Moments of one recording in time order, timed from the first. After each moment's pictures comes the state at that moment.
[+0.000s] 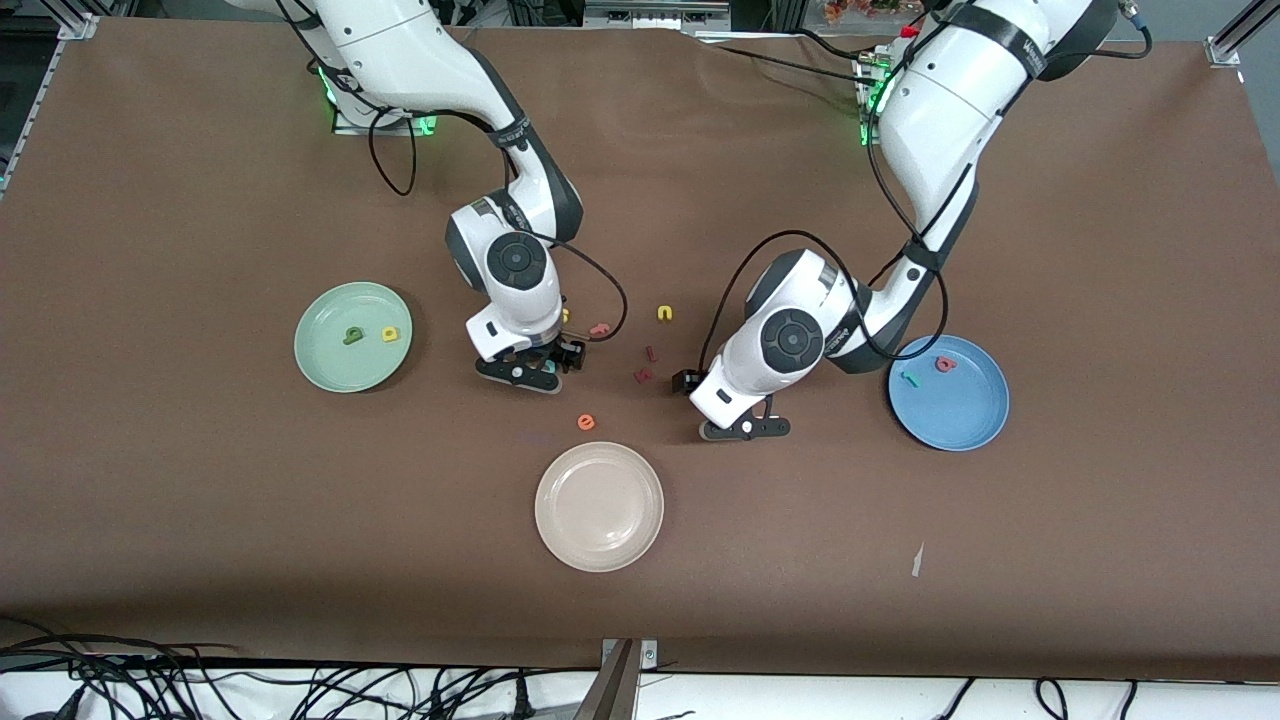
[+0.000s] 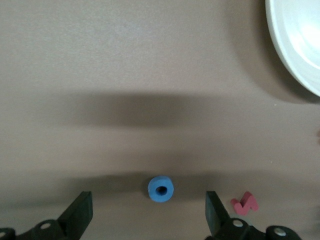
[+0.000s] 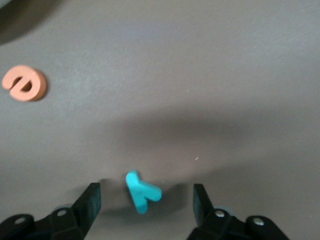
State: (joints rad) left arm -0.32 0.83 -0.29 -1.47 0.00 2.26 -0.61; right arm 0.77 0.67 -0.16 -1.79 0.03 2.45 0.84
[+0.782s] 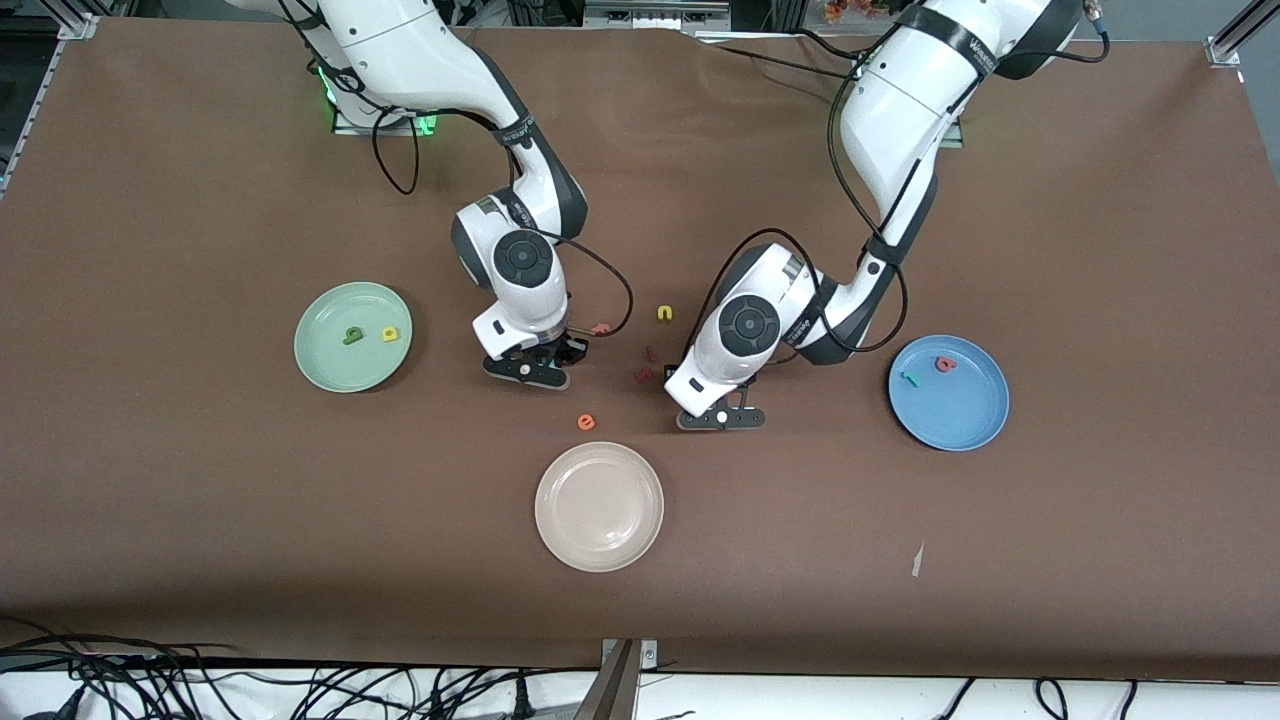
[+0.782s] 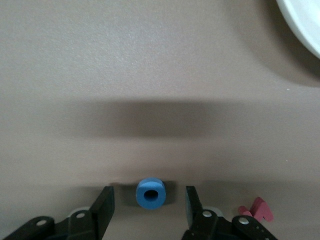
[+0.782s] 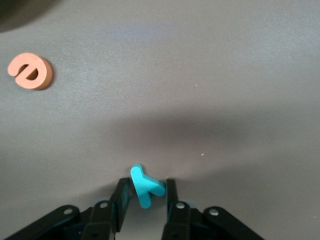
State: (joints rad) left arm -0.45 0.85 -0.17 -1.46 0.00 2.28 -0.63; right arm 0.77 0.67 -0.16 -1.79 0.03 2.45 0.81
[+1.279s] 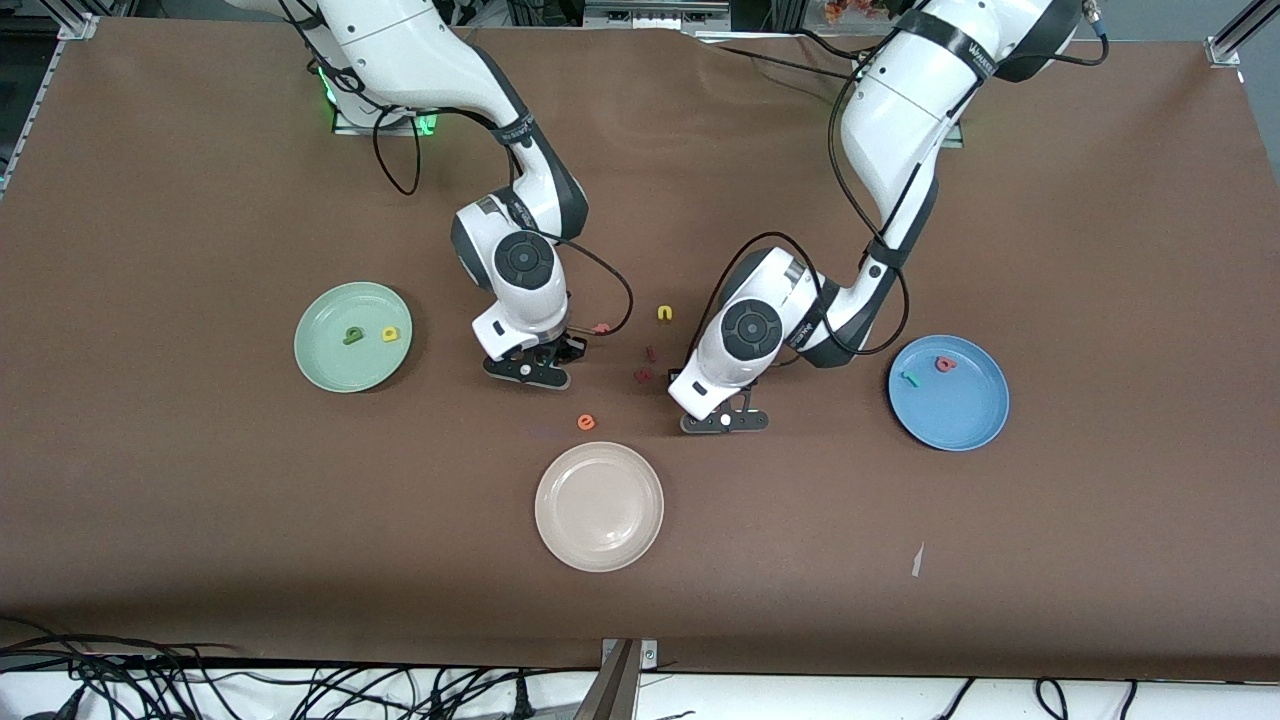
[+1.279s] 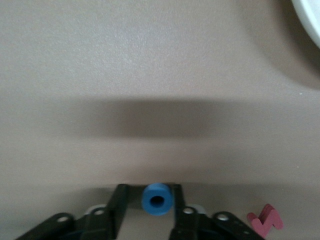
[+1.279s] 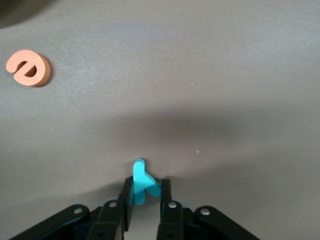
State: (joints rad) left arm -0.45 0.86 -0.17 -1.46 0.00 2.28 -0.63; right arm 0.77 0.66 -0.17 -1.77 0.03 2.38 0.79
